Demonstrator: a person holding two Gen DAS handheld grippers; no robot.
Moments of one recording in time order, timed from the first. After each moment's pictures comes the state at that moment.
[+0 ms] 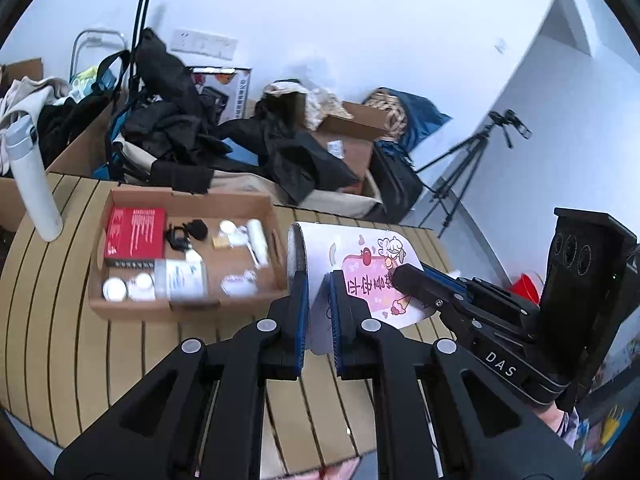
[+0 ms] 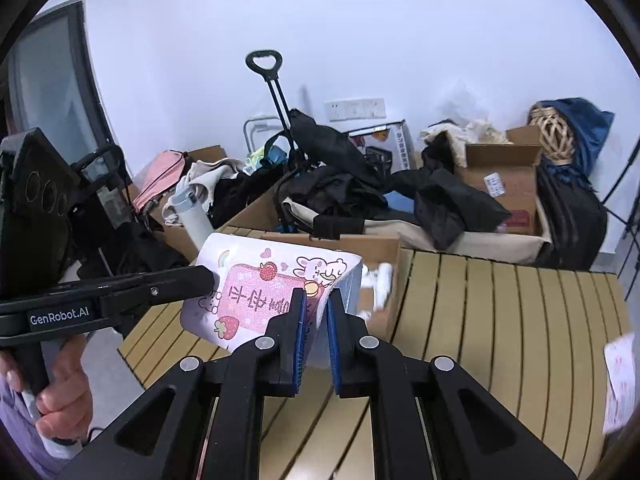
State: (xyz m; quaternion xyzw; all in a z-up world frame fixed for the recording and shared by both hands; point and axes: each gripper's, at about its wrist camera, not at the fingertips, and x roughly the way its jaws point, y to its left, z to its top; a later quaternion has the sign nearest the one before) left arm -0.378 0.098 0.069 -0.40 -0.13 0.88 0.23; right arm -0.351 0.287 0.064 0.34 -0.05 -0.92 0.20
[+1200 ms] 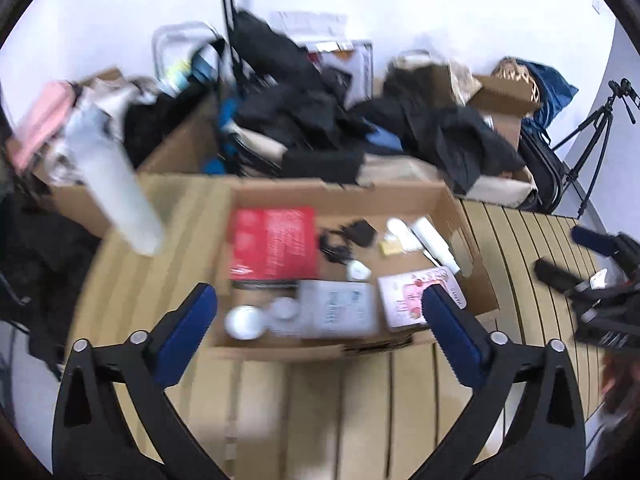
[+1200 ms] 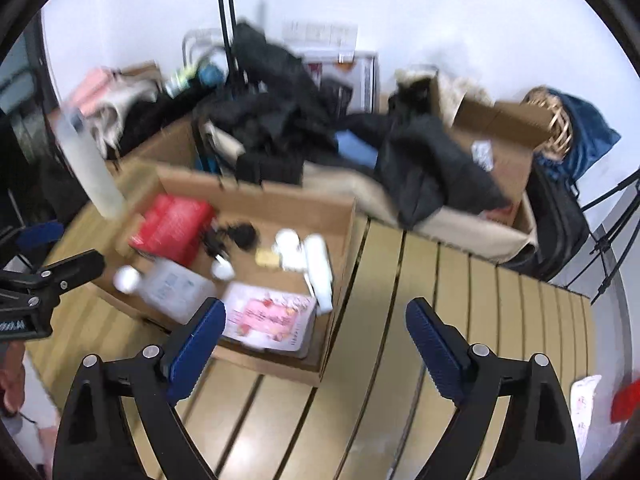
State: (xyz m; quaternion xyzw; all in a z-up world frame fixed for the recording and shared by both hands) left arm -0.436 0.032 -0.002 -0.43 -0.01 0.90 0.03; right arm -0.460 0.258 -0.006 0.43 0.07 -0.90 0.10
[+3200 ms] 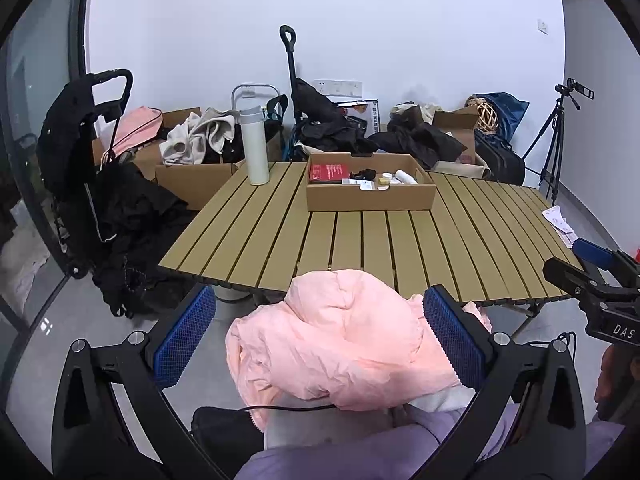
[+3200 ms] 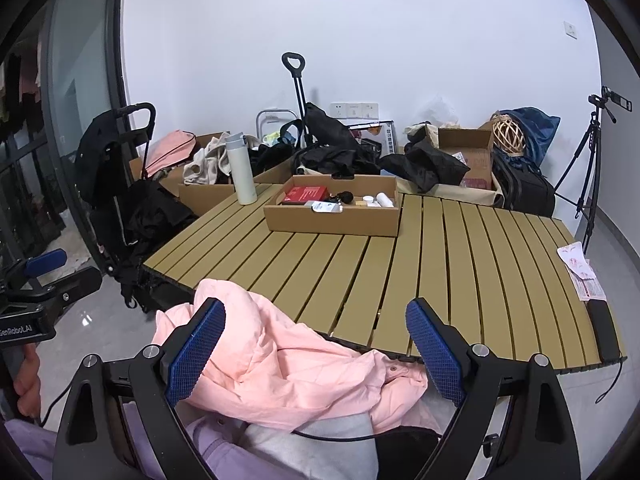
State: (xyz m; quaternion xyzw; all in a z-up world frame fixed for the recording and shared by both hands) left arm -0.001 -0.003 0.024 -0.30 0.00 0.95 -0.01; right arm -0.022 0.242 0.005 0.29 0.00 -0.95 0.15
